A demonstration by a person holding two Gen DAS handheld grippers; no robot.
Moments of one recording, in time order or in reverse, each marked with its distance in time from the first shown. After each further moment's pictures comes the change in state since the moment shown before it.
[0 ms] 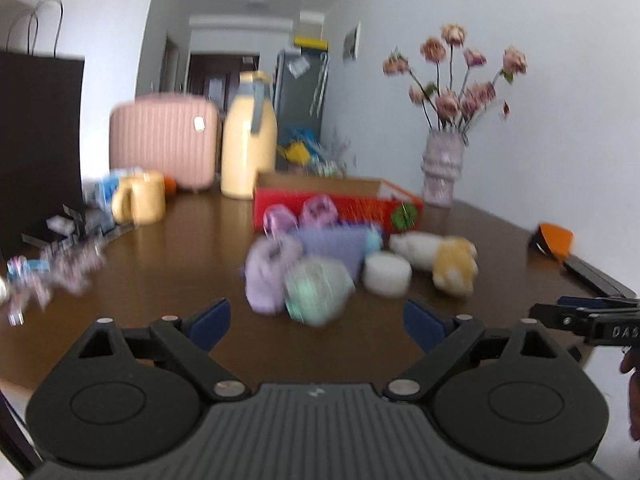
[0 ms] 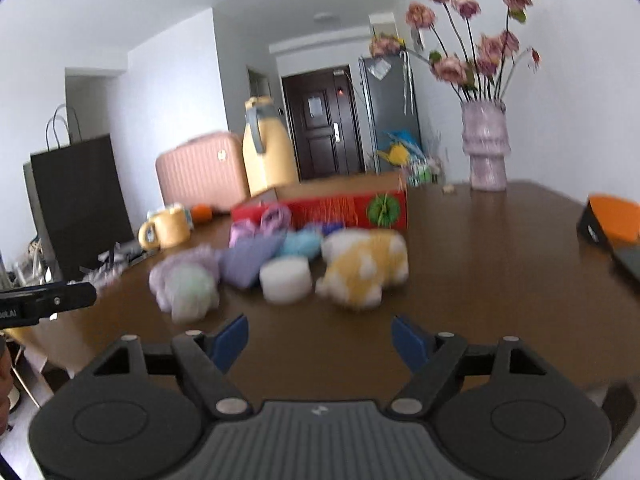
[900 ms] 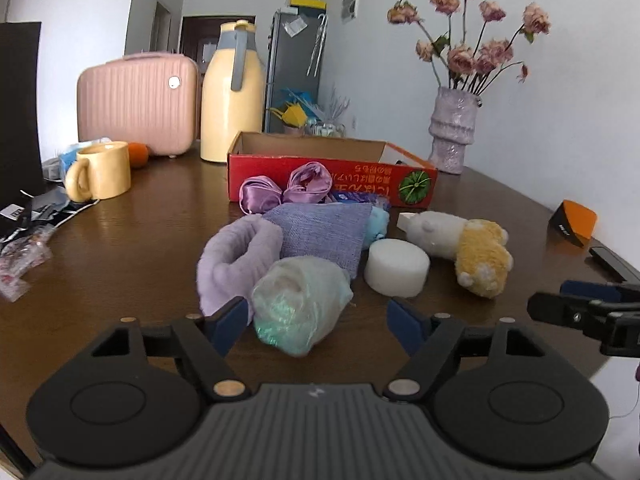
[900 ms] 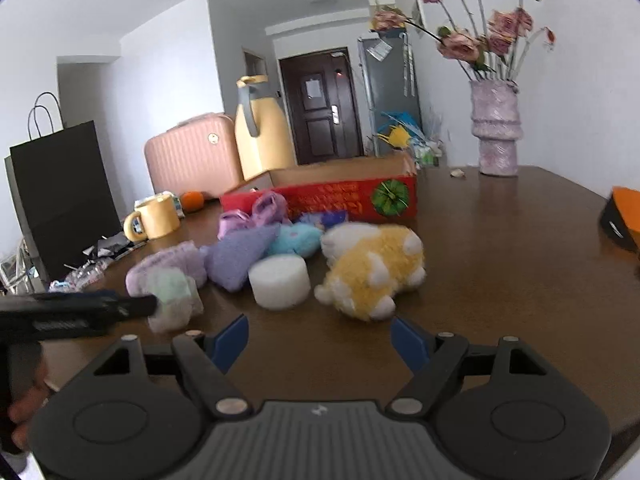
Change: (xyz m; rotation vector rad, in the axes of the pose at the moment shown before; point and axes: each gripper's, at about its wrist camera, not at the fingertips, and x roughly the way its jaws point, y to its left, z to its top) left arm 0.092 -0.013 0.002 -0.004 0.134 -0.010; right arm 0.065 -0.002 0.026 0.000 0.046 0.010
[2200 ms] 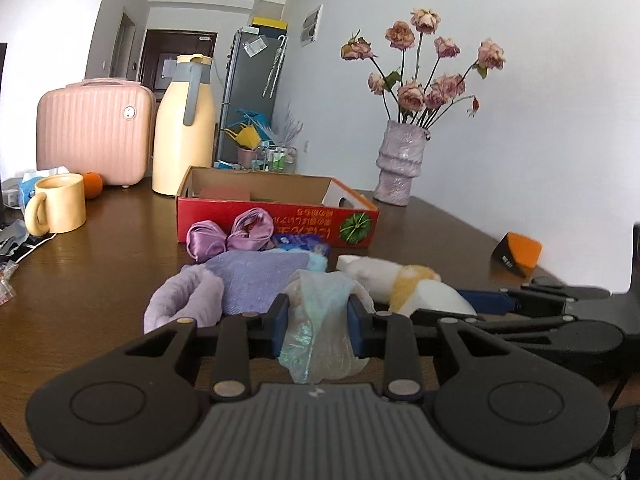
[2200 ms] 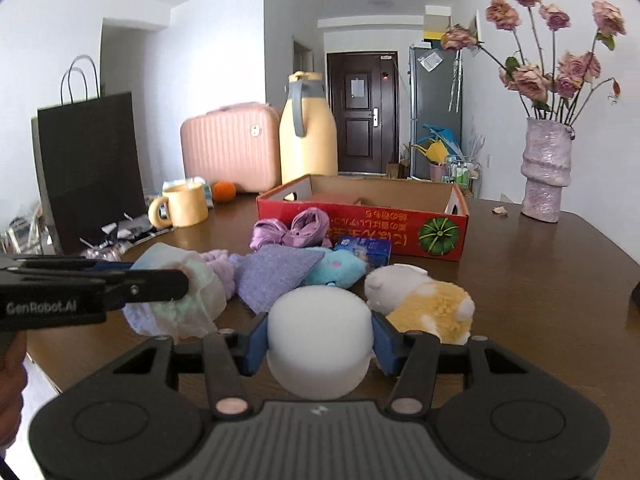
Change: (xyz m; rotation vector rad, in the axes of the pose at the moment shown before) left arm -0.016 -0.015 0.032 0.004 -0.055 -0.153; right arm 0.016 0.027 0.037 -0.150 0.017 0.049
